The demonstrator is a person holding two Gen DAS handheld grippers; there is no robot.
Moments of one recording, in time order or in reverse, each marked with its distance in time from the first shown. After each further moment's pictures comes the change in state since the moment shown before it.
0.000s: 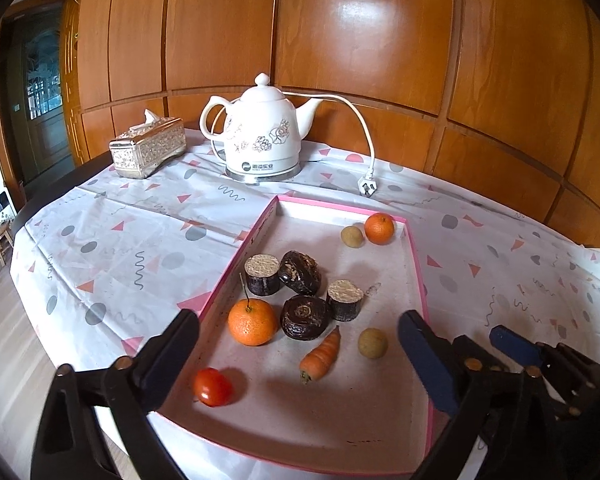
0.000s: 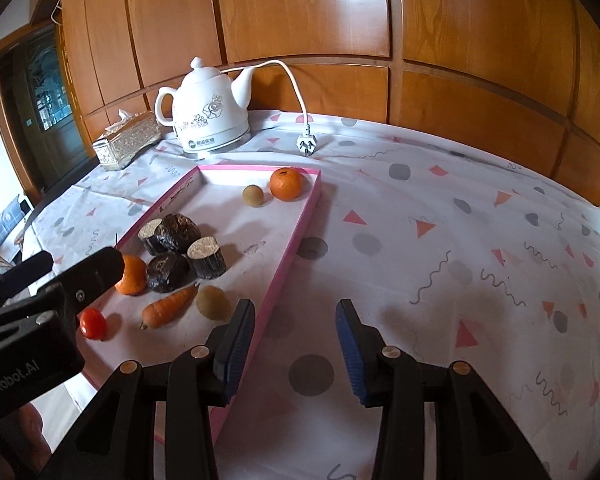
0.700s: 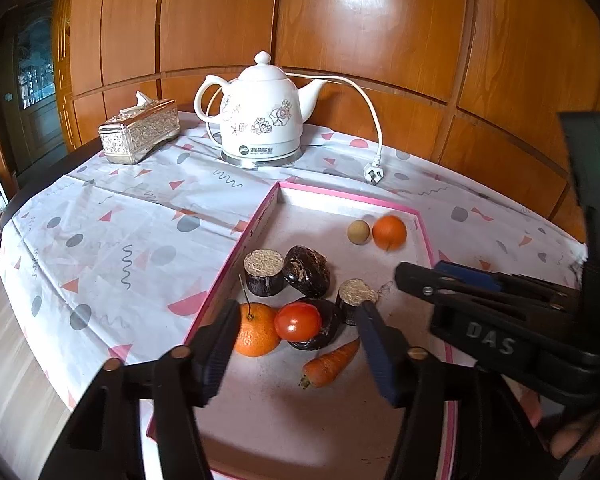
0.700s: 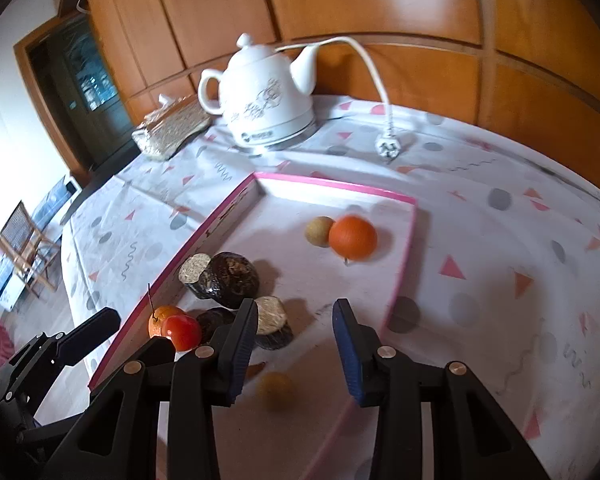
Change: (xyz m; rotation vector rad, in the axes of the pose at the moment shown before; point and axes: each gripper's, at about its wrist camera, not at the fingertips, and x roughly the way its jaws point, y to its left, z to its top) left arm 0.030 0.012 0.008 -0.010 0.060 -0.024; right arm 0.058 0.026 0.062 -0.038 0.094 0.215
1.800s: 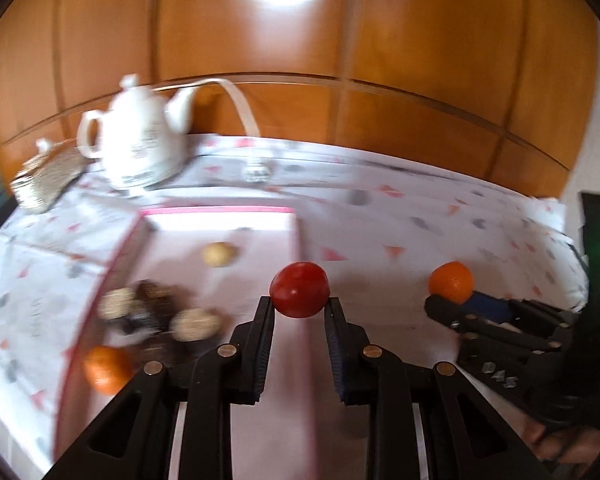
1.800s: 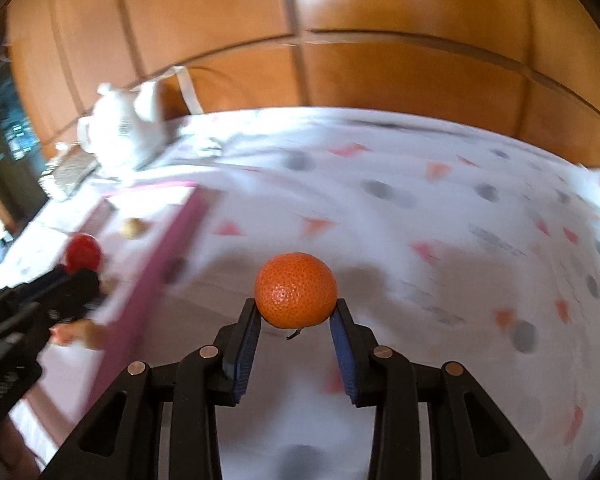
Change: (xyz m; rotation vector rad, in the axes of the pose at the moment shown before) left arm 0.016 -0.095 0.011 0.179 0.016 -0.161; right arm -0.057 -0.120 -0.048 0.169 -0.067 -0.216
